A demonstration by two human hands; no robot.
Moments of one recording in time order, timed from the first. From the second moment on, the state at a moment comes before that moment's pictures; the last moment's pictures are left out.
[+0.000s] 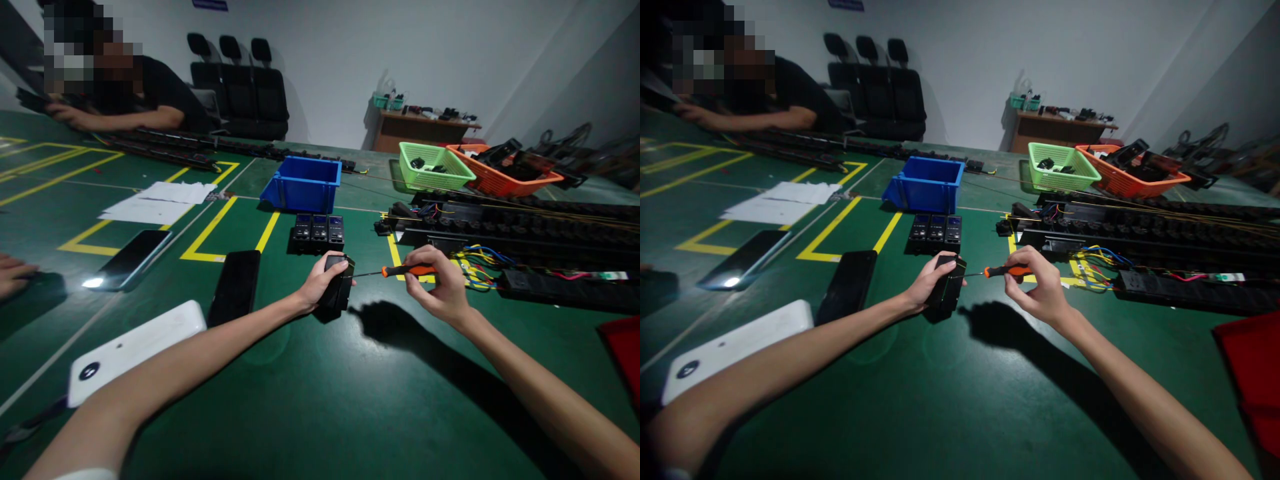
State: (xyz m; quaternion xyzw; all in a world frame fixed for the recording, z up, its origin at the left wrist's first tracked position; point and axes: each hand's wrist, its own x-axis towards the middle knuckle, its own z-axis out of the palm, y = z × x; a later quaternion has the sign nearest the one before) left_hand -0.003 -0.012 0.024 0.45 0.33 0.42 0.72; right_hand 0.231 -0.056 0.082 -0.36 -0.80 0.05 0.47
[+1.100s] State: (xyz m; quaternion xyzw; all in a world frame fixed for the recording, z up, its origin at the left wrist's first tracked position) left_hand -0.003 -0.011 0.013 0.50 0.35 0.47 0.63; right_hand 0.233 -0.040 0.010 -0.42 -0.58 0.29 0.63
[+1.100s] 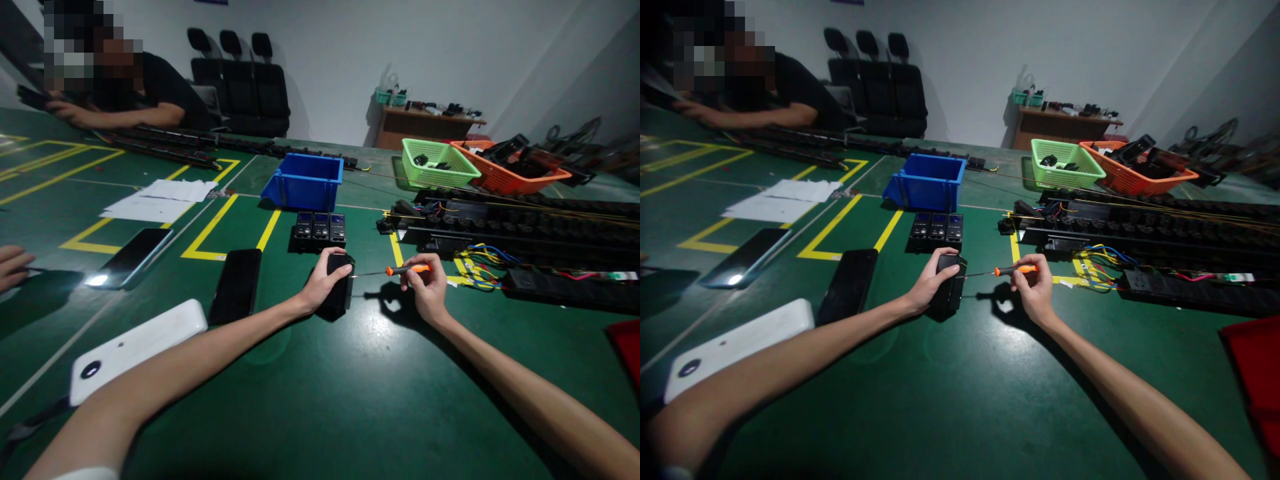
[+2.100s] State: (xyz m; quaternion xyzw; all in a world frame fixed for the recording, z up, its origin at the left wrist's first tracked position) left_hand -0.003 -0.011 0.022 0.46 0.33 0.47 0.68; right_hand 0.236 -0.058 -0.005 -0.37 -0.70 0.08 0.61
